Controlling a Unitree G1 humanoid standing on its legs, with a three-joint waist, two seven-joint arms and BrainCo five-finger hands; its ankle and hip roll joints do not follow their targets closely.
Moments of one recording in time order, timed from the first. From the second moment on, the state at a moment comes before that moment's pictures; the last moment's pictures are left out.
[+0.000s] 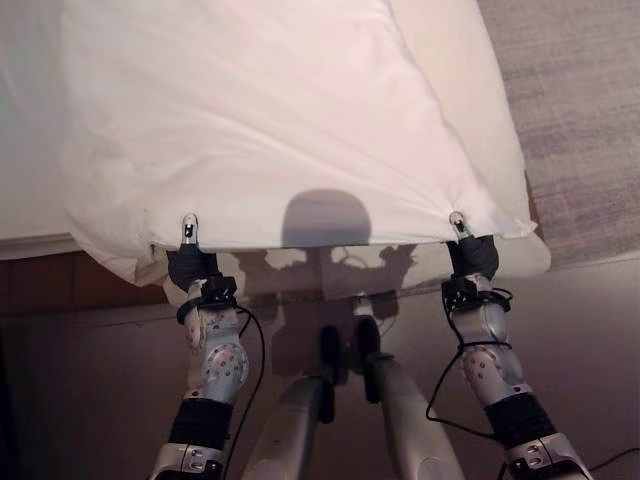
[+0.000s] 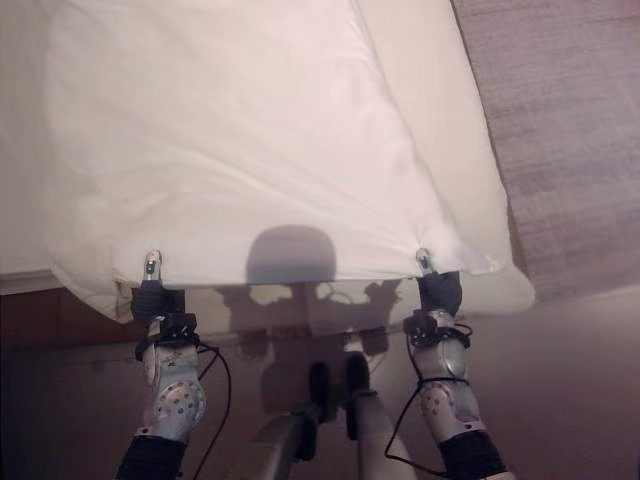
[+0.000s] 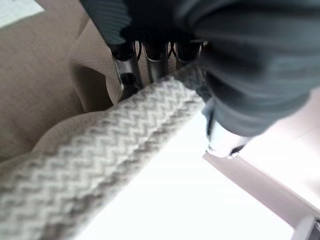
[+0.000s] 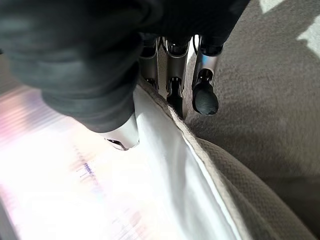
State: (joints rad) left arm -0.23 0.12 -0.04 0.14 -1.01 -0.48 0.24; right arm -0.23 -0.25 0.11 0.18 0.84 -0.37 -0.23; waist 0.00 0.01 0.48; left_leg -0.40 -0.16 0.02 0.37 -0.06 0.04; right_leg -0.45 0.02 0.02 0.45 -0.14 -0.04
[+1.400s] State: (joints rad) left arm -0.19 0.21 -0.06 0.10 -0.80 -0.45 0.27; right arm -0.18 -0.29 0.14 0.21 0.80 -0.36 -0.20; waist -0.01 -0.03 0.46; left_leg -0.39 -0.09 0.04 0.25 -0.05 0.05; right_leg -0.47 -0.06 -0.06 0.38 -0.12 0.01
